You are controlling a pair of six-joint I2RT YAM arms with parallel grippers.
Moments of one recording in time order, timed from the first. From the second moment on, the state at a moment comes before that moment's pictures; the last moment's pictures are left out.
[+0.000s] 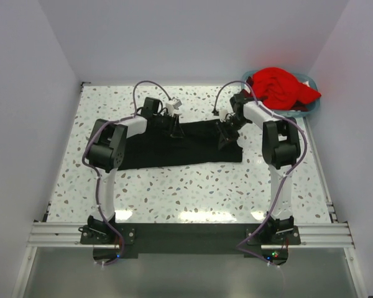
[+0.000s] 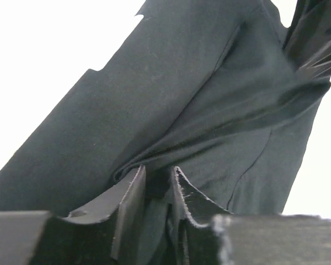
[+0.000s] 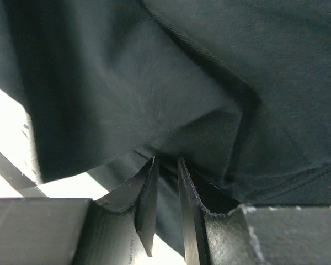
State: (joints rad) left arm -0.31 2.20 1.44 -0.07 0.76 0.00; right arm 0.22 2.22 1.72 -0.99 -0.54 -0.28
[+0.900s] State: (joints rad) left arm -0.13 1.60 1.14 -0.46 0.67 0.53; right arm 0.23 2.30 2.07 -0.86 -0.41 -0.17
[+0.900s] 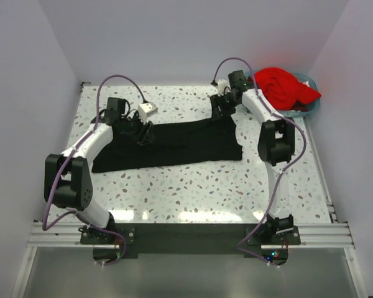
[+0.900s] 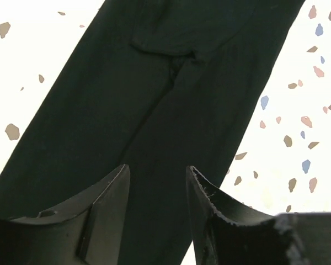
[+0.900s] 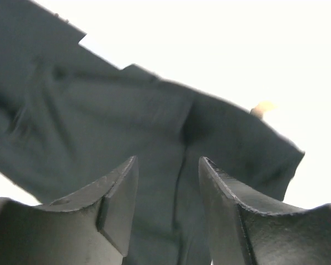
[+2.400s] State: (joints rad) left arm -0.35 2.37 1.67 0.06 0.62 -0.29; right arm 0.28 2.32 1.94 -0.68 -0.60 -0.04
